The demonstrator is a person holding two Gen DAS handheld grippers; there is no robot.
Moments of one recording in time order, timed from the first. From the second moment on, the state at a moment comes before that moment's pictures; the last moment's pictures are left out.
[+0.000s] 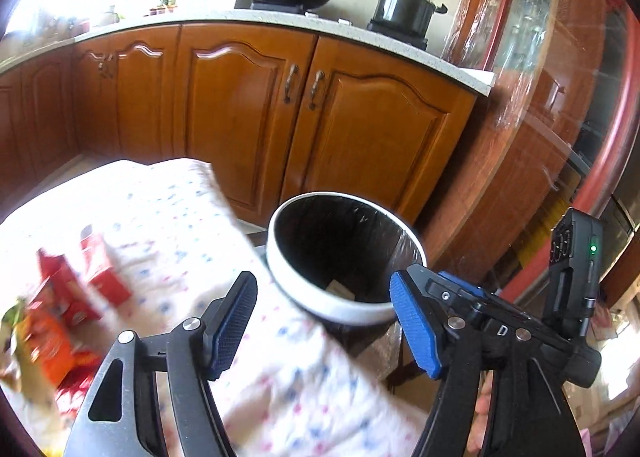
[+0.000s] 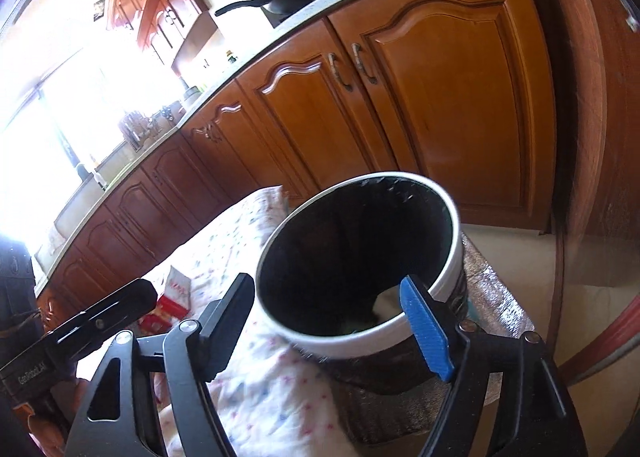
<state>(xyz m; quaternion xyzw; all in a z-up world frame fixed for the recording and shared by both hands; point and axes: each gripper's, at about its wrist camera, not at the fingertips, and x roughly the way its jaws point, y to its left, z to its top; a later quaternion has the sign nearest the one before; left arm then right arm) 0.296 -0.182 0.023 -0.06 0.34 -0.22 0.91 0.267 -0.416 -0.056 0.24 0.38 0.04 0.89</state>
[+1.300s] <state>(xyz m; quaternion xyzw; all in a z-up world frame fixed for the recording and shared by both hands) 0.170 0.068 0.021 -0.12 0.37 -0.01 0.92 0.195 -0.146 -0.050 0.12 0.41 0.32 0.85</state>
